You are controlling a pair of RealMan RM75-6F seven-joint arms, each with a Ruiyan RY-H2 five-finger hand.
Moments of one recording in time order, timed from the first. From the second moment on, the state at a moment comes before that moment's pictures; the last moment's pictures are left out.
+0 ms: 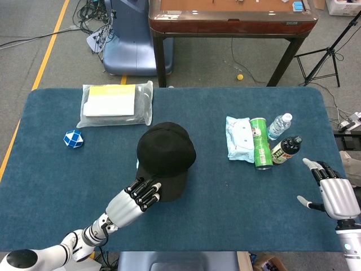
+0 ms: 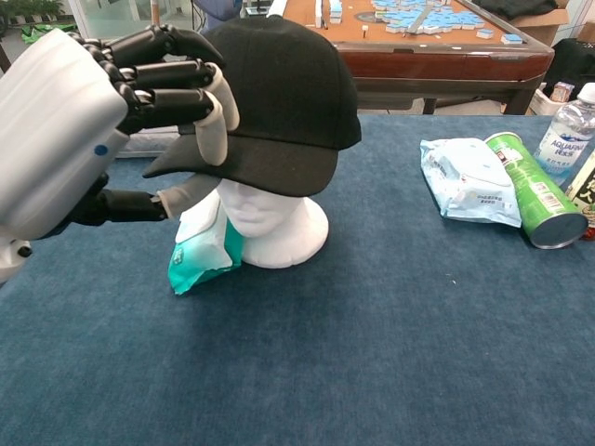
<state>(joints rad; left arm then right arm) -0.64 -1.89 -0.03 -0.91 2.02 1.88 0.24 0.11 -1.07 0.06 -1.64 -1.49 1.43 -0.05</state>
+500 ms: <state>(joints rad) -0.58 -1.85 0.00 -1.02 1.98 1.83 0.29 0.11 -1.07 0.06 -1.64 -1.49 1.43 -0.06</state>
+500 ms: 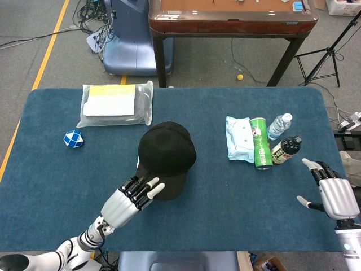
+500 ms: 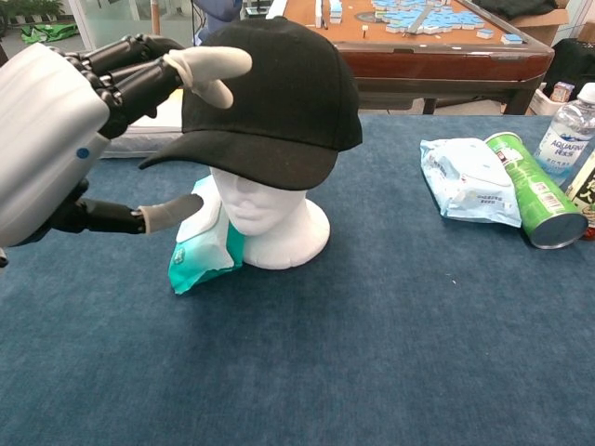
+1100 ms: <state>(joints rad) -0.34 -1.62 0.05 -1.26 1.84 1.80 0.45 0.11 -1.08 0.06 -1.64 -1.48 1.43 -0.09</state>
